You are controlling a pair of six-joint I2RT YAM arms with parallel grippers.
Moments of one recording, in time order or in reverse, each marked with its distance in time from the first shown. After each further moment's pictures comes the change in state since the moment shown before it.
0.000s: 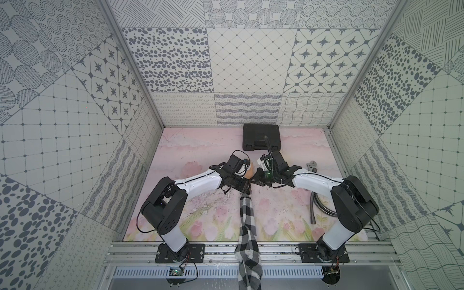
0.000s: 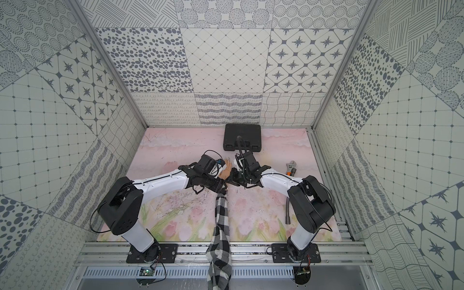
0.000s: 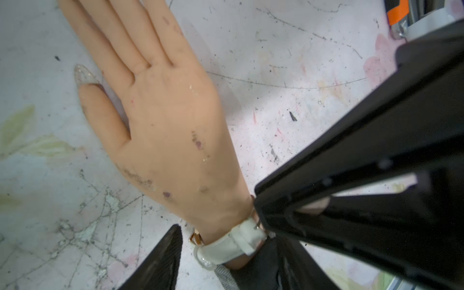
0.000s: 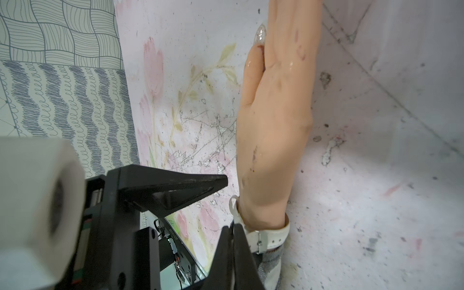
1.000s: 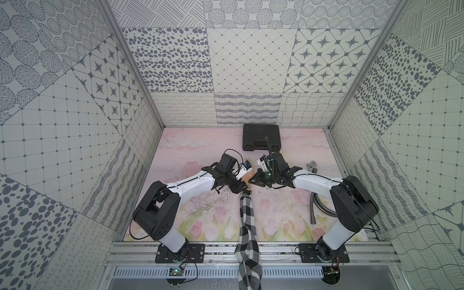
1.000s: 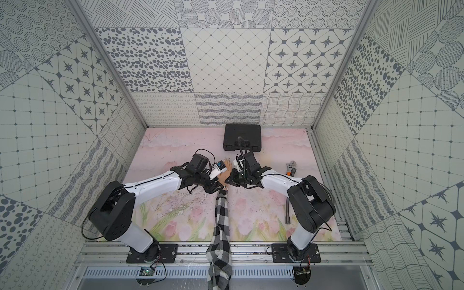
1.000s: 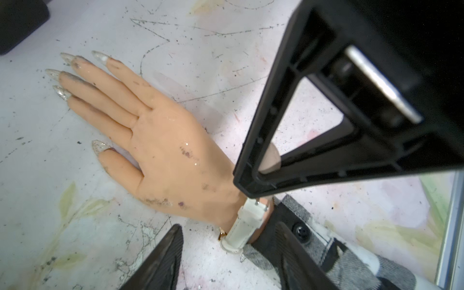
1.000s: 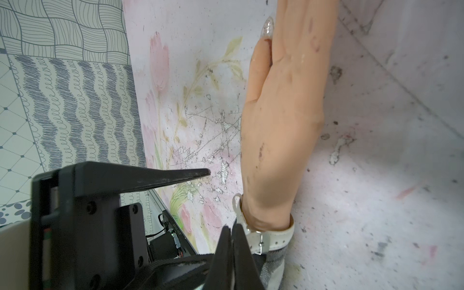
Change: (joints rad) left arm 0.068 -0.072 -0.079 0.076 0.114 0.453; right arm -0.006 0.001 -0.026 0.043 -0.036 0.000
